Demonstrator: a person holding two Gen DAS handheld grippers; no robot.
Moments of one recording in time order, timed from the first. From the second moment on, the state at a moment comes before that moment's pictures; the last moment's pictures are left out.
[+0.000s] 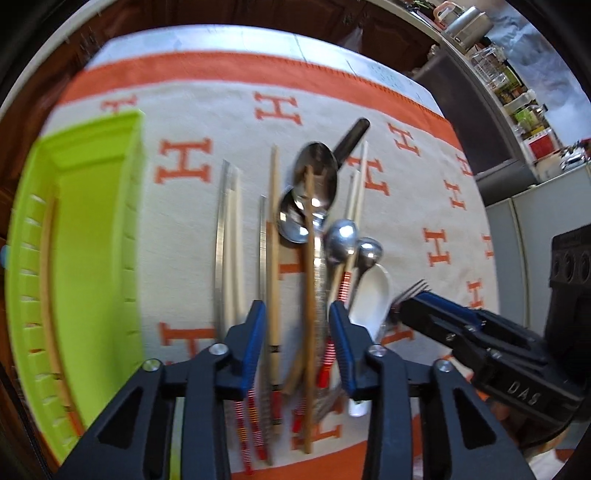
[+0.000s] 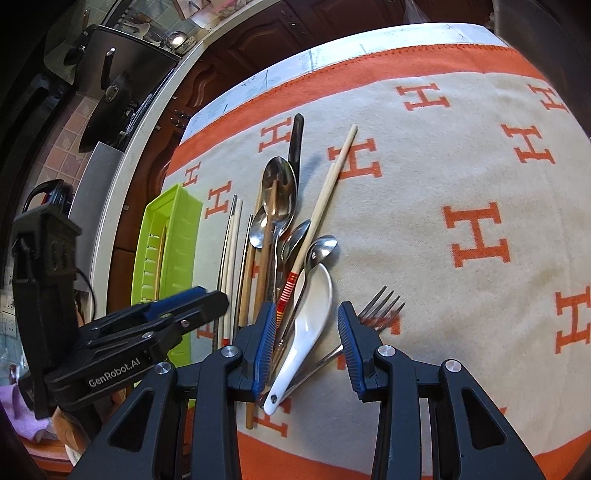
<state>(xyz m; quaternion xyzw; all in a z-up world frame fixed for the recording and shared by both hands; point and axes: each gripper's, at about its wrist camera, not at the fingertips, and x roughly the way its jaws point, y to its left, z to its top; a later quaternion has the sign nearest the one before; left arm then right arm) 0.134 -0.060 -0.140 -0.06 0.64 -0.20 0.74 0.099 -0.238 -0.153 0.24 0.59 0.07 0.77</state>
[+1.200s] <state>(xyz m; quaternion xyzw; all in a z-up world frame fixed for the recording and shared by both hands) 0.130 -0.043 -0.134 -0.13 0.63 -0.22 0.73 0.129 -0.230 -0.192 0.33 0.61 0.10 0.71</state>
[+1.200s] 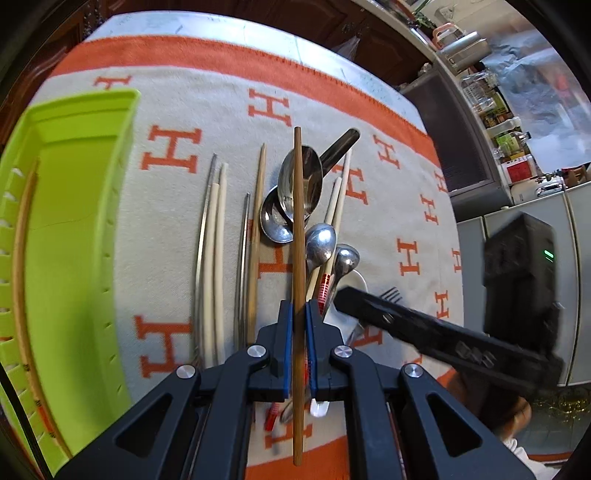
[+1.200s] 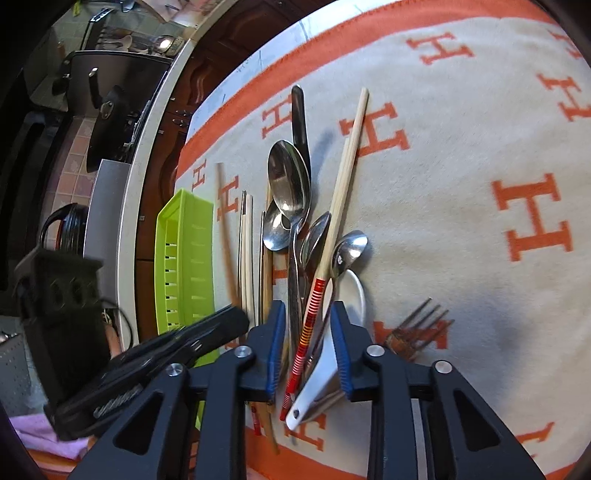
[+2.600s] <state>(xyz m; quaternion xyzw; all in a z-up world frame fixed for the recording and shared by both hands) 0.113 0.084 -0.098 -0.02 0.60 -0.03 0.80 0.108 -0.228 -0.167 0.37 0.57 0.07 0.73</state>
